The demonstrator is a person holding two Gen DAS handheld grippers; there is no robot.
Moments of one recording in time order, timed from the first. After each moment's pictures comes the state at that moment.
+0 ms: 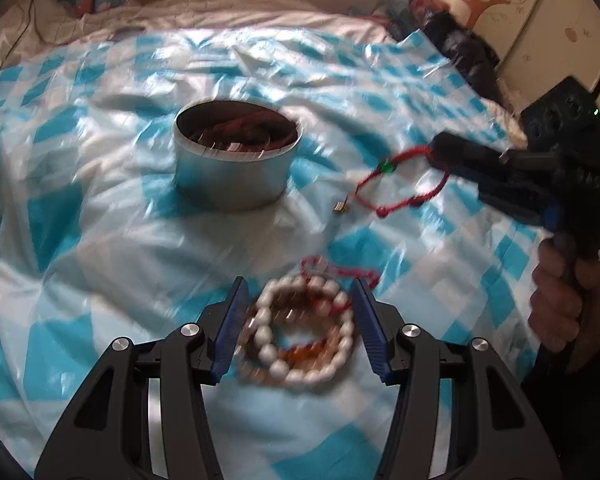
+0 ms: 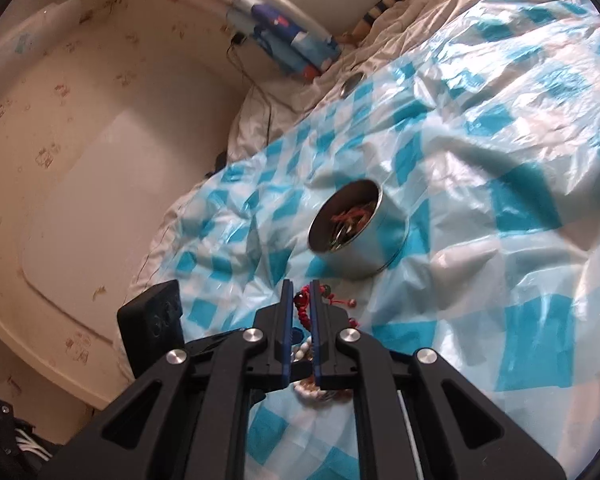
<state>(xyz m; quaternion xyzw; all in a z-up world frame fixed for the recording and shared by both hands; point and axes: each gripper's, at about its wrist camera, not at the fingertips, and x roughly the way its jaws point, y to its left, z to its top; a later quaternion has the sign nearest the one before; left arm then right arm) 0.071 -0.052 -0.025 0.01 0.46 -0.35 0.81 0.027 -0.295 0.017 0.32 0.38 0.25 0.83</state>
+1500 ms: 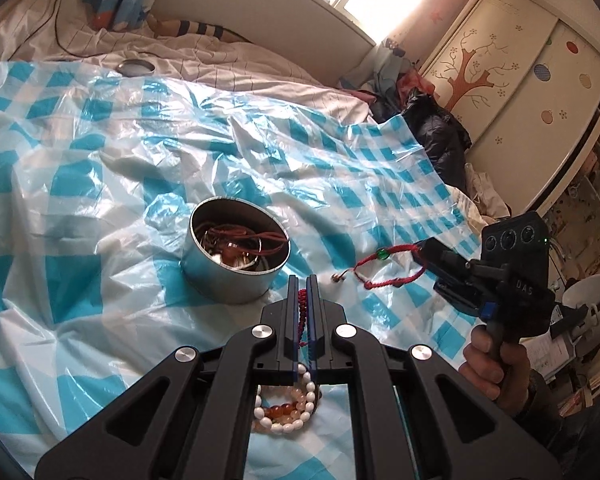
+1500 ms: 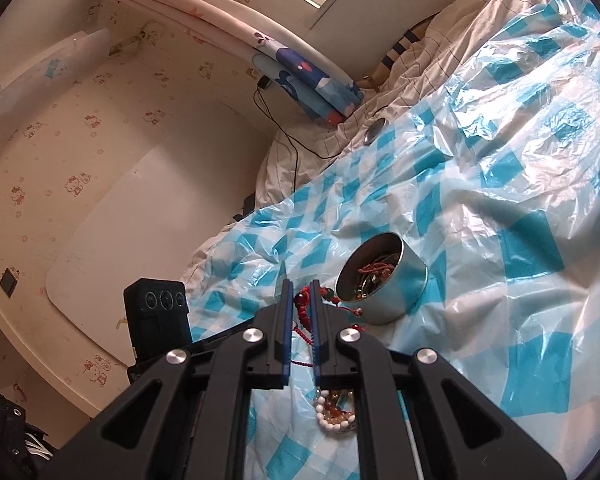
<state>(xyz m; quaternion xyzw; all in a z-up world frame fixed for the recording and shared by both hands) 0.104 -0.011 0.031 -0.12 0.40 -0.38 0.83 0.021 -0.310 0.039 0.35 0.30 0.28 0.84</state>
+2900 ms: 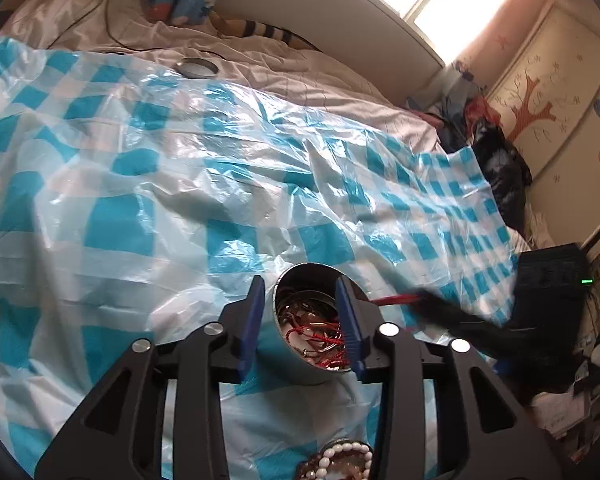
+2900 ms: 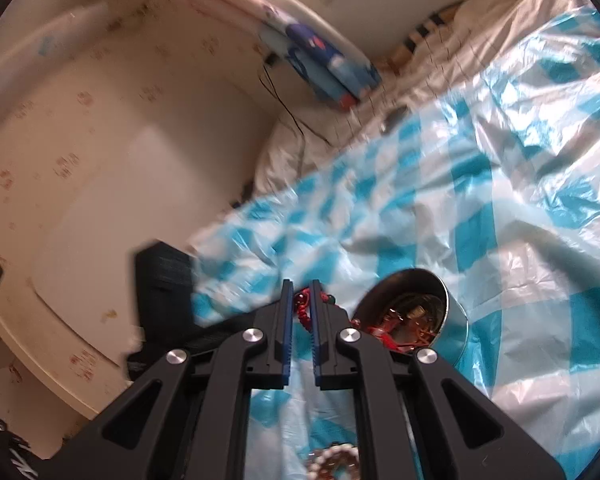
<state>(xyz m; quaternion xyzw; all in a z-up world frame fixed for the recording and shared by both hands) 0.183 -0.002 0.019 -0.14 0.42 -0.27 0.85 0.119 -0.259 0.025 0.31 0.34 0.29 0.84</state>
